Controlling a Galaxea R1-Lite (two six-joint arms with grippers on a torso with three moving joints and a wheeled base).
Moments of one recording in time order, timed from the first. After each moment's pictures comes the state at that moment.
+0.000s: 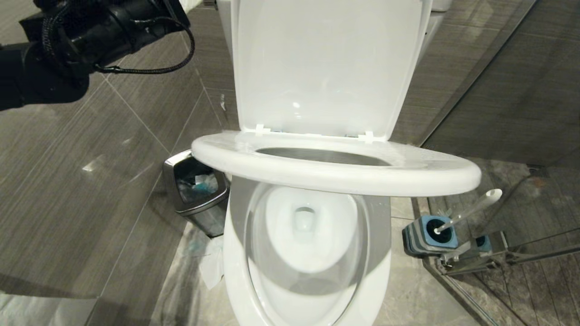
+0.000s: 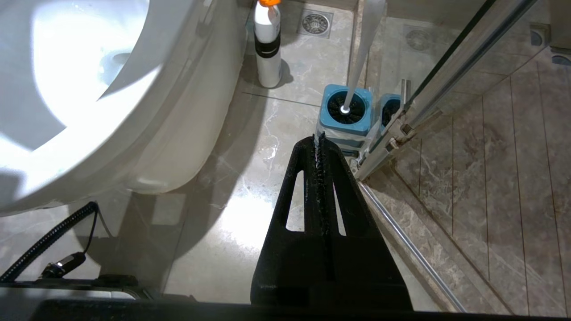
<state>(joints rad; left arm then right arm) -0.21 1.94 -1.96 -0.39 -0.40 -0.19 0.00 0.00 0.00 0.01 -0.01 0.00</state>
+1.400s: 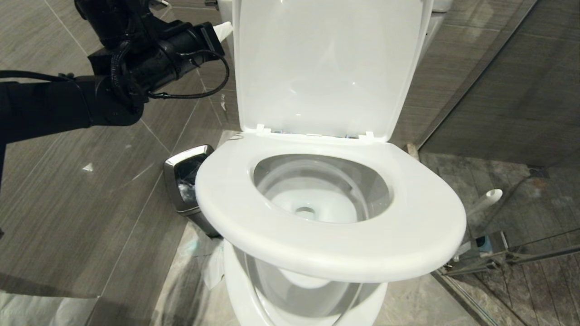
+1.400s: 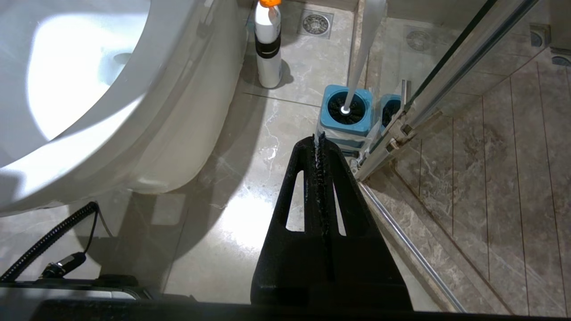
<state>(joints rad) -0.29 2.06 -1.97 -0.47 -0.38 -0.20 0.00 0.00 0.00 0.01 -0.01 0.00</state>
